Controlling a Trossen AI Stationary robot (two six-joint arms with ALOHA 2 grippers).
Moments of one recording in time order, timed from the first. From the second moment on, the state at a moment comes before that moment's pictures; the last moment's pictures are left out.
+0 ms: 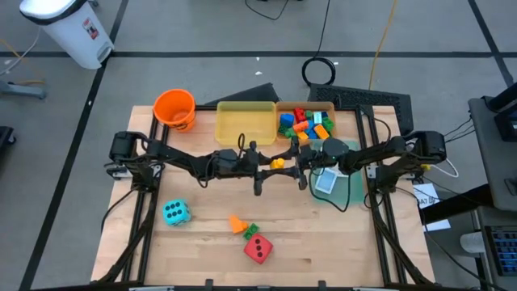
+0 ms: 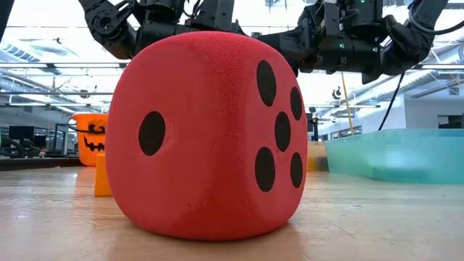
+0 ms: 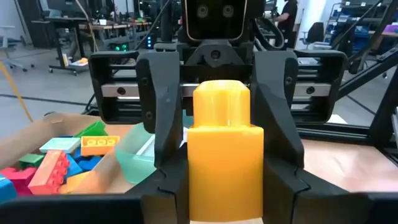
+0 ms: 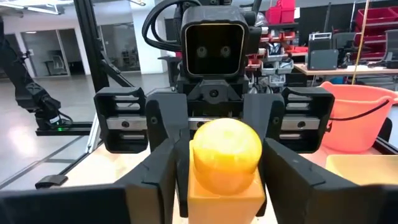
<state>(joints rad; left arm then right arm) -0.01 1.75 0.85 0.87 -0.08 -0.05 -0.16 1.49 0.50 1.09 -0.29 0.08</state>
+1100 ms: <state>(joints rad) -0.03 1.75 0.84 0.86 -0.03 -0.12 -0.16 1.40 0.50 1.01 -0.42 0.13</state>
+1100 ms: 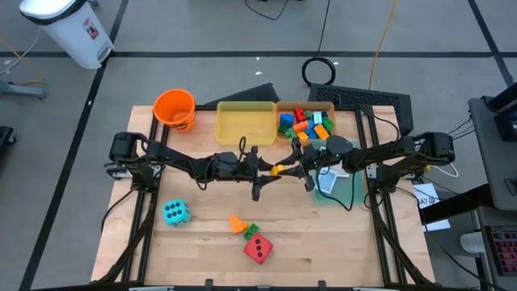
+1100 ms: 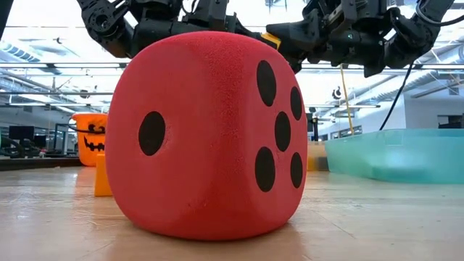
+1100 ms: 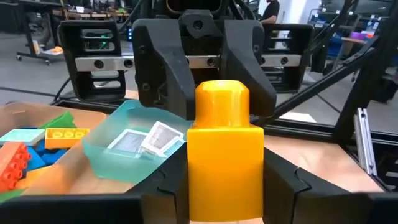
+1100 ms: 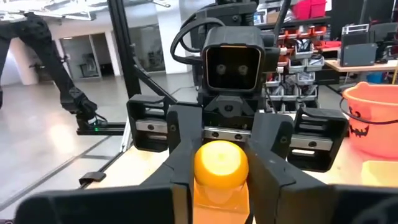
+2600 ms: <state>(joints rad) -0.02 1.74 0.96 0.42 -0.19 -0.18 -0.84 1.26 0.35 0.60 0.13 -0.07</state>
